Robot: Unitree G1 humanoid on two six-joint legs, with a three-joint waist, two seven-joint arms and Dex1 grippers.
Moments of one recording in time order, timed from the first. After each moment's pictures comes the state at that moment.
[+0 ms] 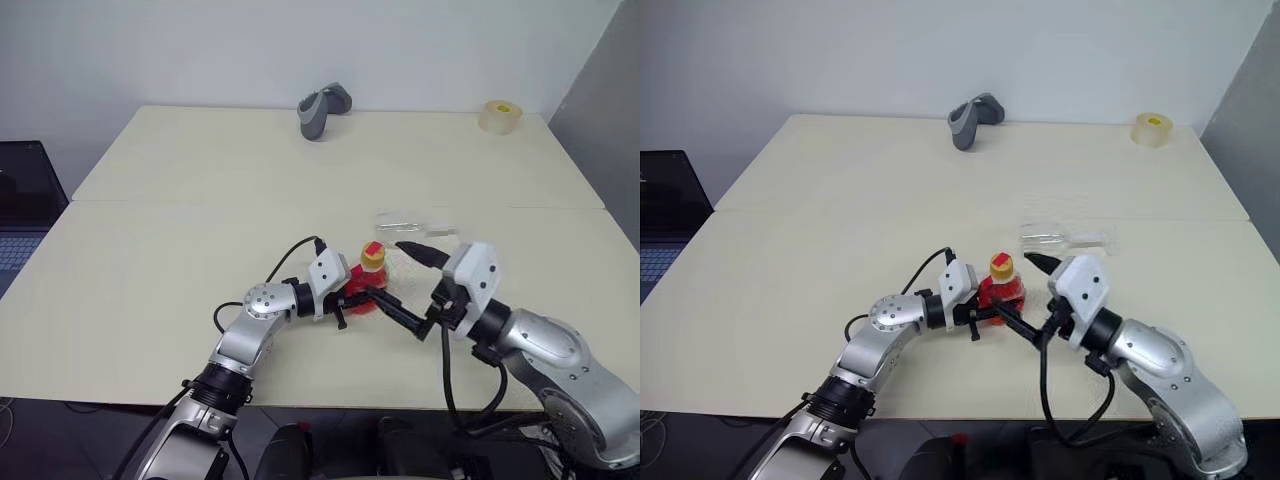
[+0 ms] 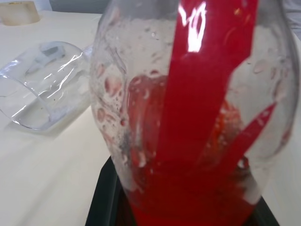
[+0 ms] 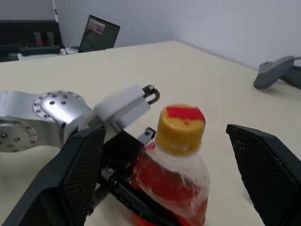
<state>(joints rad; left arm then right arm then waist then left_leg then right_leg) -0.41 0.28 -0.29 0.15 -0.18 0.08 -0.91 -0.15 -0.48 0.11 -0.81 0.43 0.64 0.44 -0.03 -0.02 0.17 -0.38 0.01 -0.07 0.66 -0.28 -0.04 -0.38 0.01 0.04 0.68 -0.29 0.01</state>
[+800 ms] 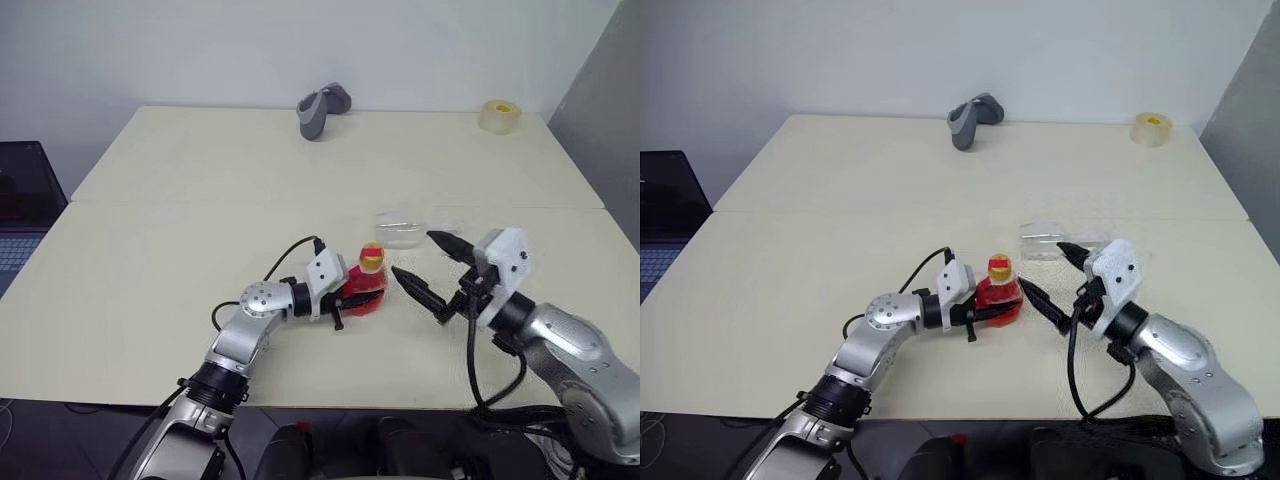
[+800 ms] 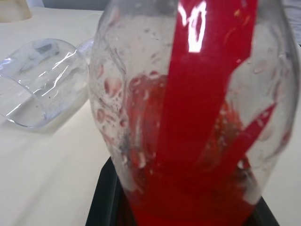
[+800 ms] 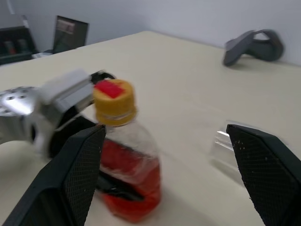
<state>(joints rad) -0.42 0.31 -0.29 0.14 -0.18 0.10 -0.94 -0.06 -0.52 -0.08 -0.79 0.60 0.71 0.48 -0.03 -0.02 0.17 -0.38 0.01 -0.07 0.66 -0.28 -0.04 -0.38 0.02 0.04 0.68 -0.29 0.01</state>
